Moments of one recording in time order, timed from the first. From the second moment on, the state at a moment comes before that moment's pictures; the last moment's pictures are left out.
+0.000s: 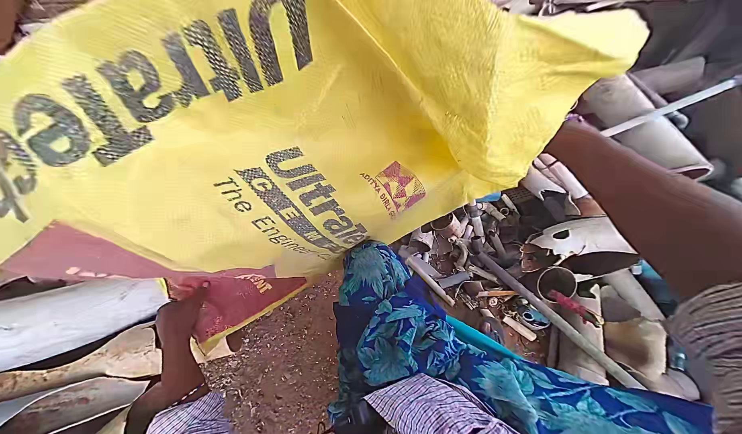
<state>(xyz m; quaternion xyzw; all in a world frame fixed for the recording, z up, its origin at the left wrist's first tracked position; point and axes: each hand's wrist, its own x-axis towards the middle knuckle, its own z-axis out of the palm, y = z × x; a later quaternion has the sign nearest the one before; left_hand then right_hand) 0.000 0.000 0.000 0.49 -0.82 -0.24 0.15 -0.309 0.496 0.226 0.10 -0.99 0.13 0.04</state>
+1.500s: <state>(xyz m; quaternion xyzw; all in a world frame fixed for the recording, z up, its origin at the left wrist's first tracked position) -0.276 0.327 0.087 0.01 -0.98 -0.18 -0.05 -0.322 0.543 0.042 -0.08 -0.39 0.87 0.27</state>
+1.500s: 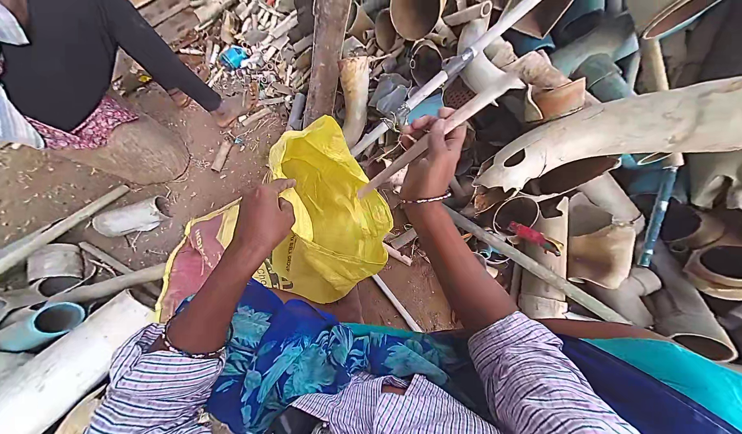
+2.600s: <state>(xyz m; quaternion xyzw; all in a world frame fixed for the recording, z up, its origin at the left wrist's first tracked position) -0.277 0.285 0.127 0.09 -0.98 -0.14 0.11 -0.278 0.559 -0.218 0.10 -0.81 0.24 -0.52</state>
